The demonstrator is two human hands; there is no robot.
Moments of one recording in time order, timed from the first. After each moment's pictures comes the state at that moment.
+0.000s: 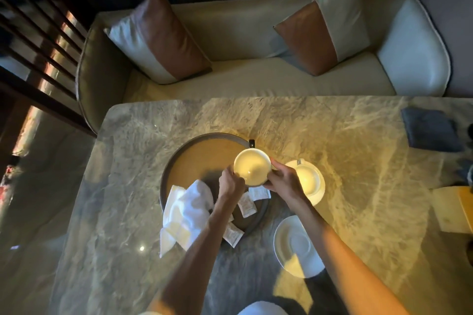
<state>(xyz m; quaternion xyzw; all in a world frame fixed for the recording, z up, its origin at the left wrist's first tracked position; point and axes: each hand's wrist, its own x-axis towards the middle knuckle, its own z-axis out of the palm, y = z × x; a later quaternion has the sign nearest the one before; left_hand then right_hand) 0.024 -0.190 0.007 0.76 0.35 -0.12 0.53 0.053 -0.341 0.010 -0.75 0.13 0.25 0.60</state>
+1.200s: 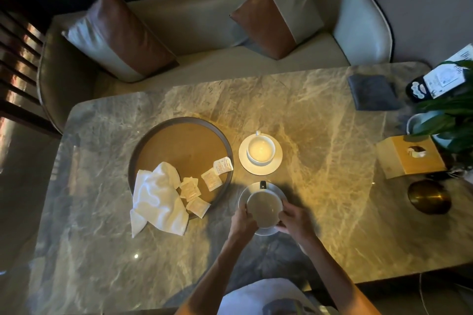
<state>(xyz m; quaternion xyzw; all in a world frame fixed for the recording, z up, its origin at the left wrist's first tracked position) -0.133 -0.333 -0.048 0.77 0.22 -0.23 0.55 -0.121 -0.494 -0.032 -0.68 0.26 0.25 0.64</state>
